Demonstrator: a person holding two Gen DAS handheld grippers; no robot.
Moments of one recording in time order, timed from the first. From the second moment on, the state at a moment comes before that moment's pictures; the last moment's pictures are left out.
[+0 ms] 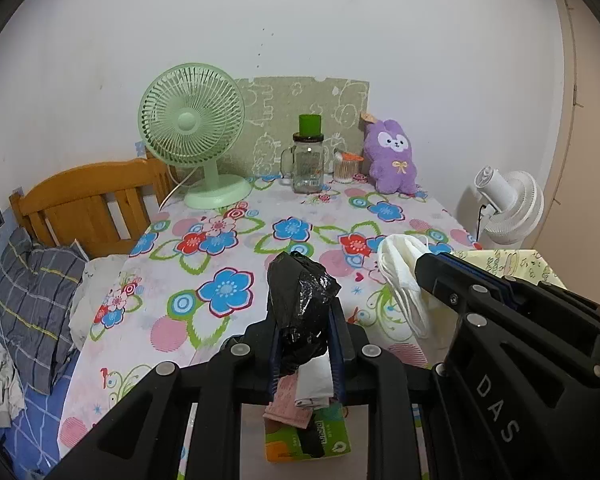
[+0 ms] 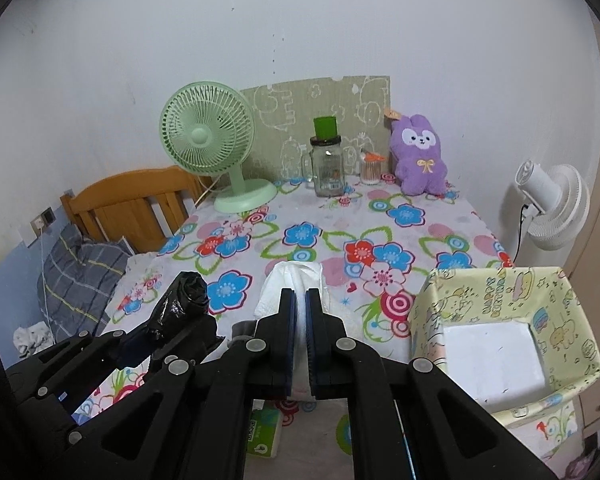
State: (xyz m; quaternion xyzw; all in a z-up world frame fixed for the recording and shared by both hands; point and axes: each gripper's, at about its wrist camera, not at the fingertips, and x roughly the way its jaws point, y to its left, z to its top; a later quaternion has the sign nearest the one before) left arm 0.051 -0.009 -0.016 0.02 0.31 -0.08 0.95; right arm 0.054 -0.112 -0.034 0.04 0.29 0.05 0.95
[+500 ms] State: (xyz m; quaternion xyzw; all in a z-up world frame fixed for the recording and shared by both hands) left arm 0.044 -0.044 0.003 0.03 0.28 -0.10 0.95; right arm 0.044 -0.147 -0.010 0.03 0.27 0.04 0.96
